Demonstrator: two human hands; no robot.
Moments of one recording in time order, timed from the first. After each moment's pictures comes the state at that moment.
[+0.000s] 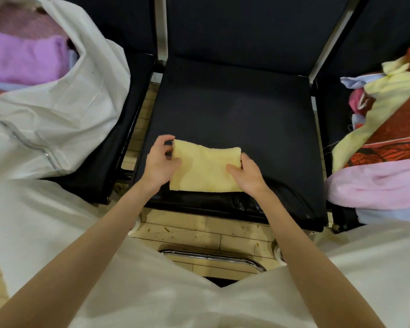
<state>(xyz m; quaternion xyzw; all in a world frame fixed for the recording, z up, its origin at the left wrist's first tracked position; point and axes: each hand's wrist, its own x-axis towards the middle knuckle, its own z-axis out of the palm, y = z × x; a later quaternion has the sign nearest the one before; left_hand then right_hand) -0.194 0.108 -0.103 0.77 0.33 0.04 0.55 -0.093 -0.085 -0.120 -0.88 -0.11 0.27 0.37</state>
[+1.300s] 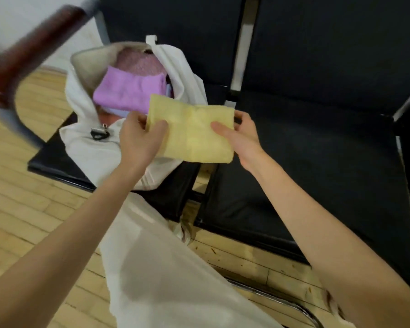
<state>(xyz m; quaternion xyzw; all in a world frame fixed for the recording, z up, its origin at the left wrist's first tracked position) -0.248 0.269 0.004 0.73 0.45 0.29 0.42 -0.106 0.131 -0.018 -0.68 -0.11 0.34 0.64</state>
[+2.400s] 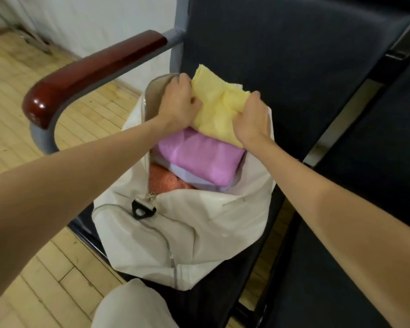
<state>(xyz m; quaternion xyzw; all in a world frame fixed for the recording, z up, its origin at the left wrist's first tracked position) -0.151 0.541 -0.004 0.87 0.38 0.24 0.18 -0.040 0.425 0.000 -0.88 -0.36 0.03 0.30</state>
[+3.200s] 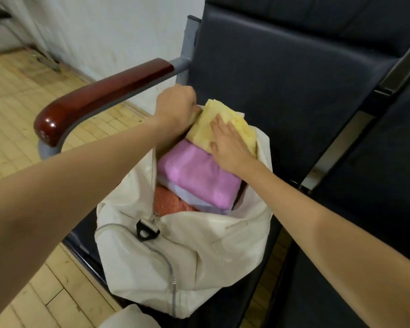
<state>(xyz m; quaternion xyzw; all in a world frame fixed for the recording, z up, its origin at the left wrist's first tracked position) -0.148 0.566 0.029 0.90 0.38 0.21 0.02 -0.050 0.447 -0.016 -0.79 -0.60 0.07 0.08</state>
